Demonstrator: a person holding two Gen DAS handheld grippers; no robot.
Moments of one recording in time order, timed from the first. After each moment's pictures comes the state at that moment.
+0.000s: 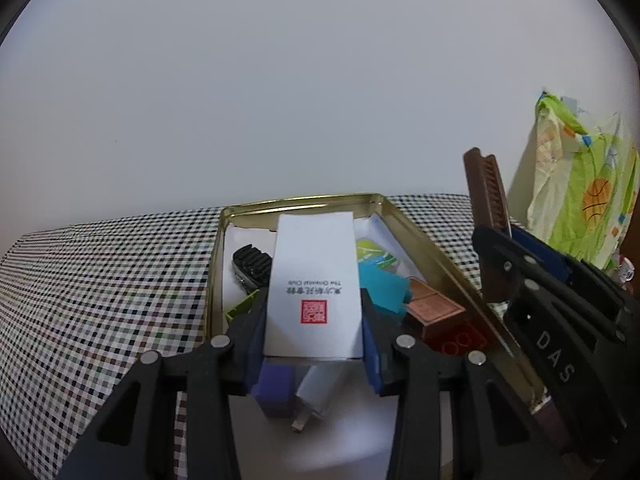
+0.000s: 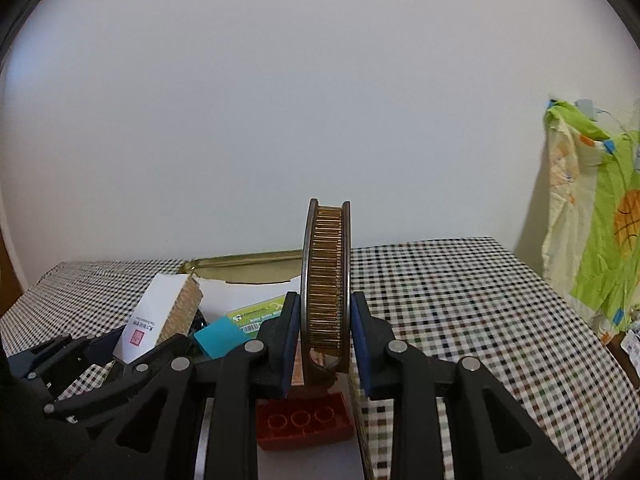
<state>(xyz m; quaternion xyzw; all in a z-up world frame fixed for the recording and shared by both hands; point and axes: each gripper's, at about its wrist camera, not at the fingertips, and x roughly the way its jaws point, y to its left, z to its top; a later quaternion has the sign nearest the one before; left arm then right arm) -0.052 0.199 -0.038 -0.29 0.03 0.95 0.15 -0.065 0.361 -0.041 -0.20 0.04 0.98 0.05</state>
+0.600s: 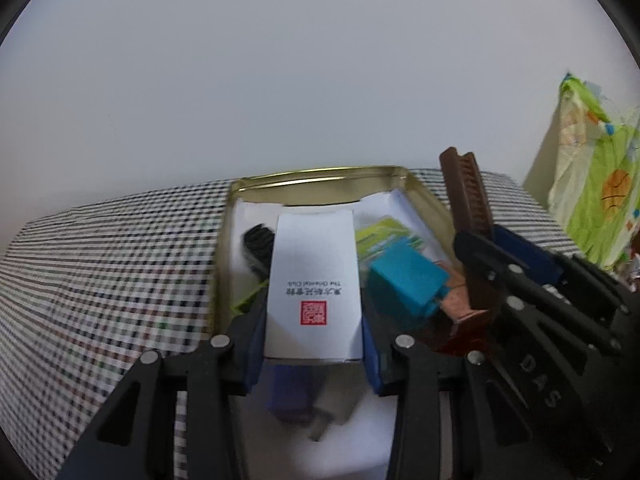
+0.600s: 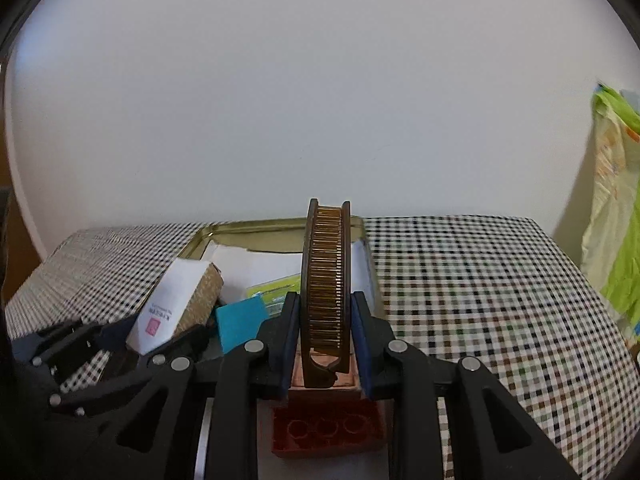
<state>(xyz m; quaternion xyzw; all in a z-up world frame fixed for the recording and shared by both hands) -0.075 0.201 -0.043 -0.35 0.04 0.93 0.12 -0.100 0.348 -0.044 -0.27 0.02 0.96 -0.01</state>
